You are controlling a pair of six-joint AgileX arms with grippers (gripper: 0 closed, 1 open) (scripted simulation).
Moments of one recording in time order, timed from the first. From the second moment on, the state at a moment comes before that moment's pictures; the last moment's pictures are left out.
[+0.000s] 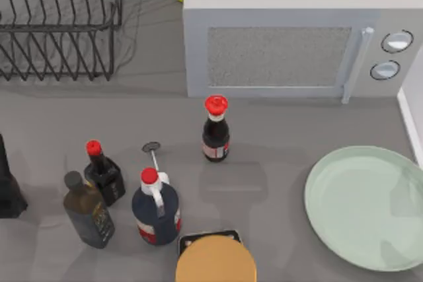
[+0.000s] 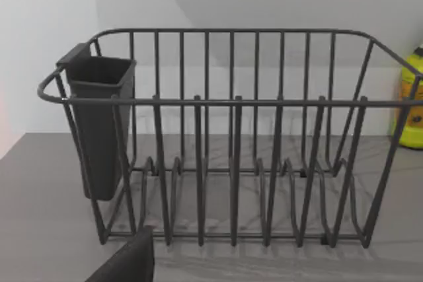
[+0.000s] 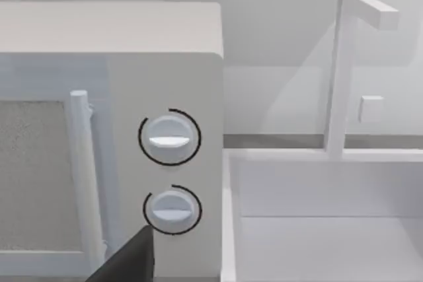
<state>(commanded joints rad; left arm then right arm) 0.00 0.00 0.00 0.00 0.00 0.00 0.00 0.00 0.00 0.00 0.00 0.00</state>
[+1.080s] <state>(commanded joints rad) 0.00 0.00 0.00 0.00 0.00 0.00 0.44 1.27 0.94 -0.76 0.00 0.45</state>
